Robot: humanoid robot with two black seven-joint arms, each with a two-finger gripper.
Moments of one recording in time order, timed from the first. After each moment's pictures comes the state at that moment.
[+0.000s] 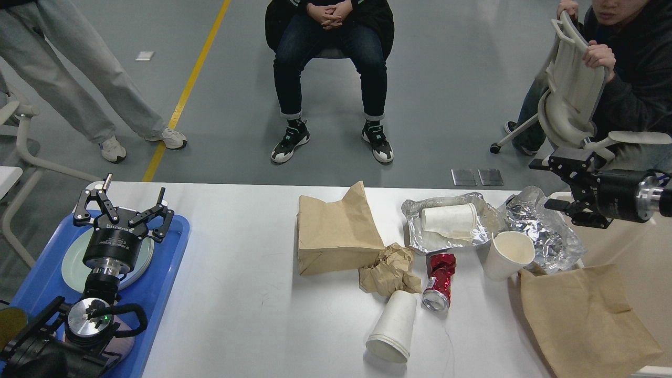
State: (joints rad) left arm -0.34 0.24 -1.22 -0.68 -0.10 -0.62 -0.26; right arm 1.15 -0.88 -0.21 0.89 -0.43 0.58 0.19
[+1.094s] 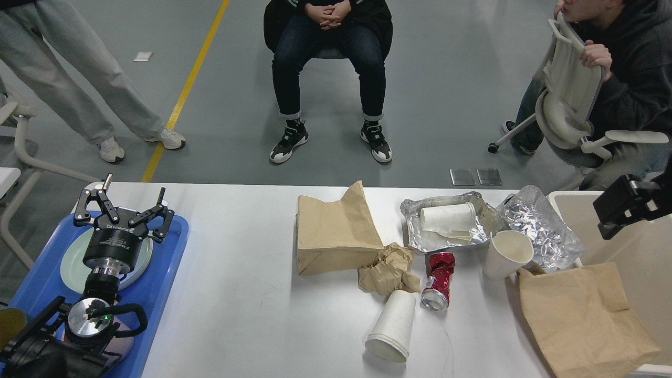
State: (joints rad) left arm -0.34 0.24 -1.22 -0.68 -0.10 -0.62 -0.26; right arm 2.59 -0.55 -1.54 1.67 -0.39 0.87 -0.07
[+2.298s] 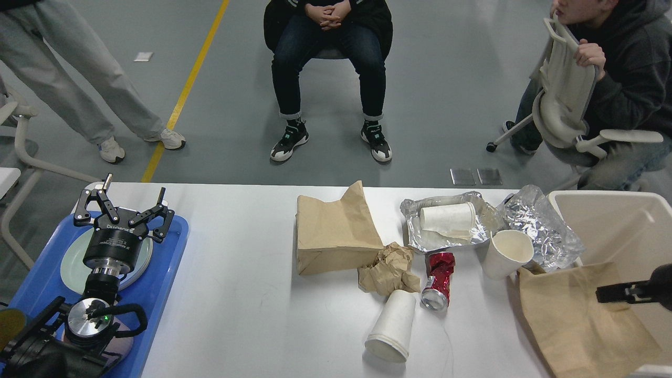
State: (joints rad) left arm -0.34 0.24 -1.22 -0.68 -0.10 -0.62 -0.26; right arm 1.34 -0.69 -1.39 1.00 -0.65 0.04 0.39
